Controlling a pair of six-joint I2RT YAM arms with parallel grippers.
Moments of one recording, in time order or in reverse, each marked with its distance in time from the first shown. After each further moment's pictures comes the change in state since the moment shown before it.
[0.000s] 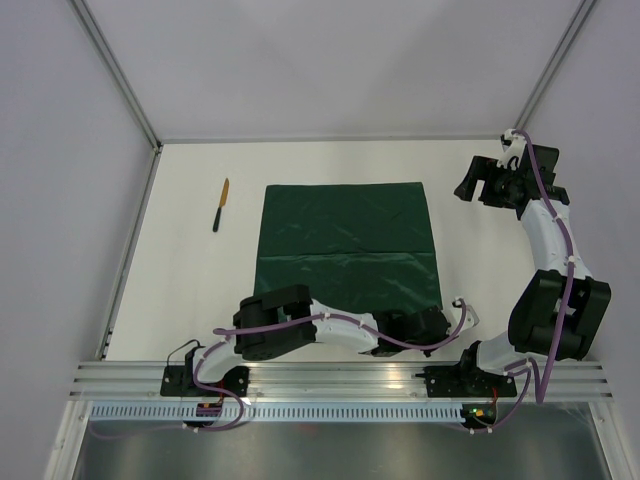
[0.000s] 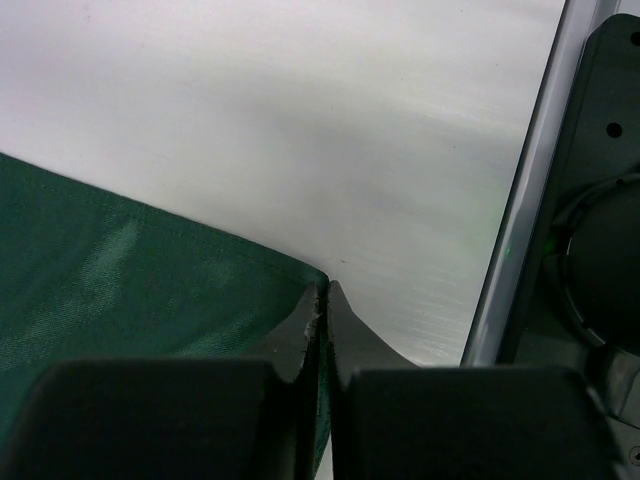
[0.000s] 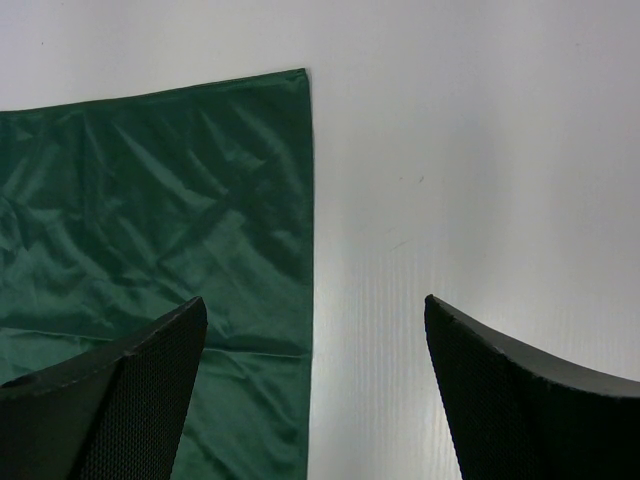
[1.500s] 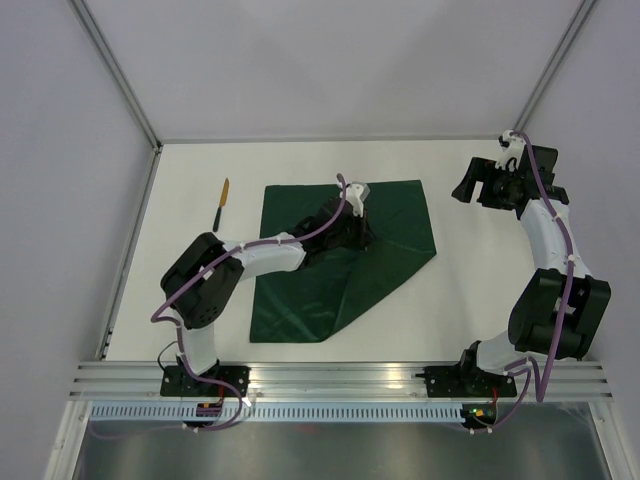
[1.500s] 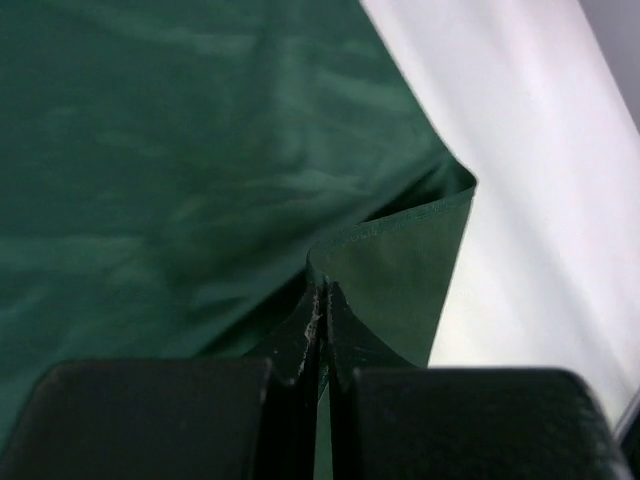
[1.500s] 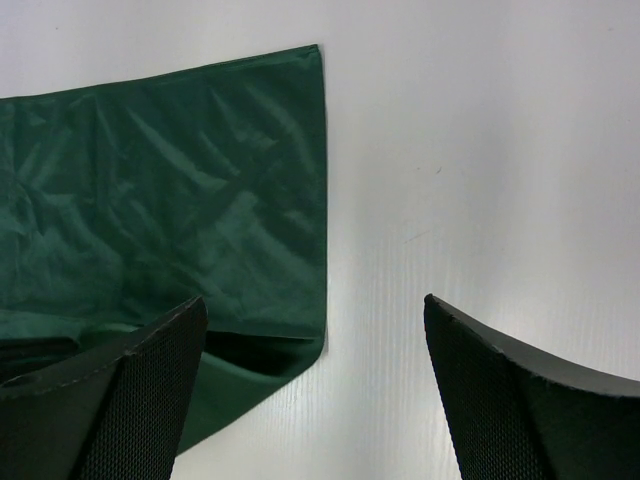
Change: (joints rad) left arm 0.578 -0.341 -0.247 -0.007 0.196 -0.380; right arm 0.000 0.006 0.000 -0.016 -0.031 0.000
